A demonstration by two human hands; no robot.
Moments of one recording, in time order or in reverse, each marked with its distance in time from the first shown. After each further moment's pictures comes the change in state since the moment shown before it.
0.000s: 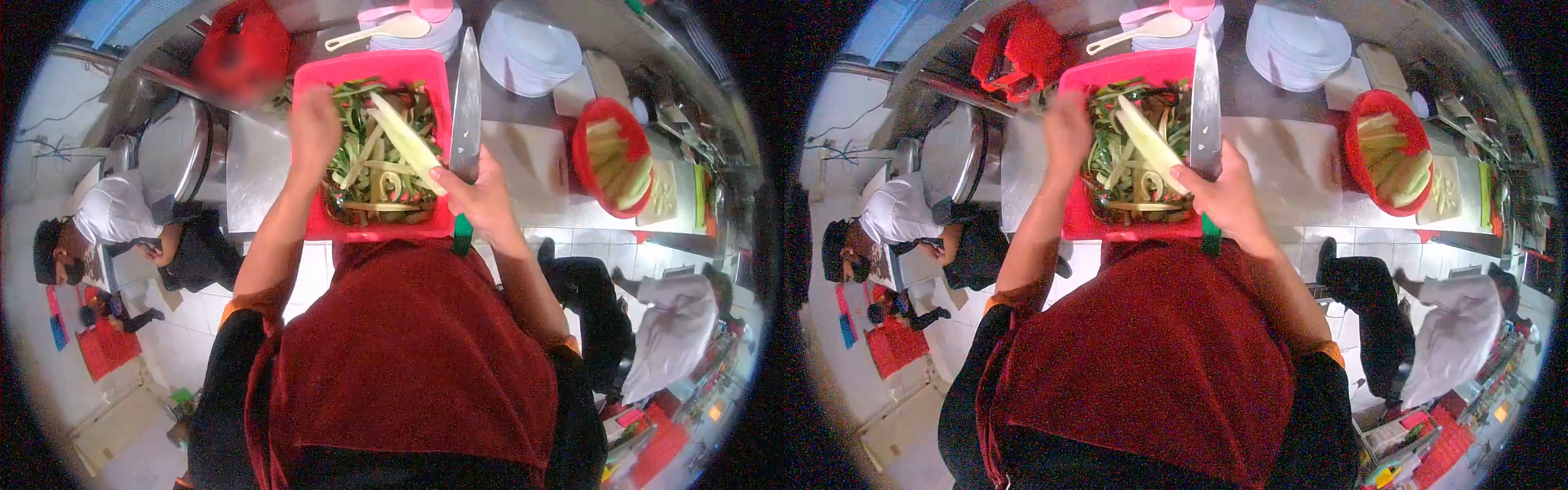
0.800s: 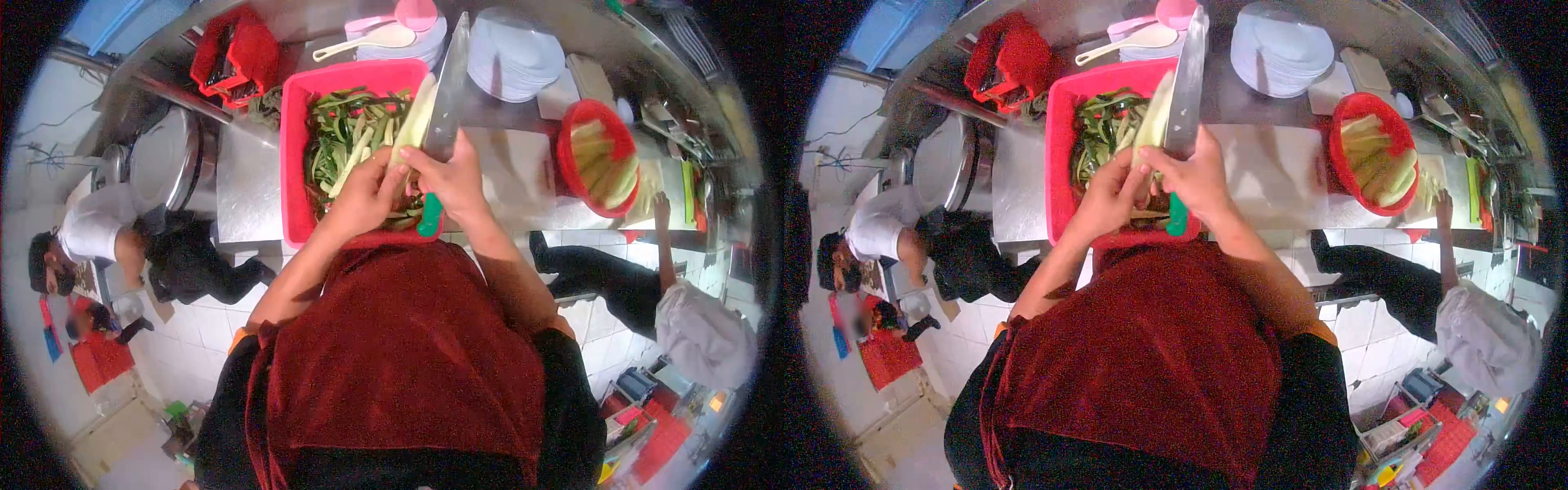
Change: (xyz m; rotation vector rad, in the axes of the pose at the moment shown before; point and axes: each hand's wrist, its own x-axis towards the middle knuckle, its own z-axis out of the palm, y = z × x) left_hand -0.085 0.080 0.006 -0.803 -0.575 -0.071; right_hand 0.031 -0.001 0.014 0.113 0.058 -0.111
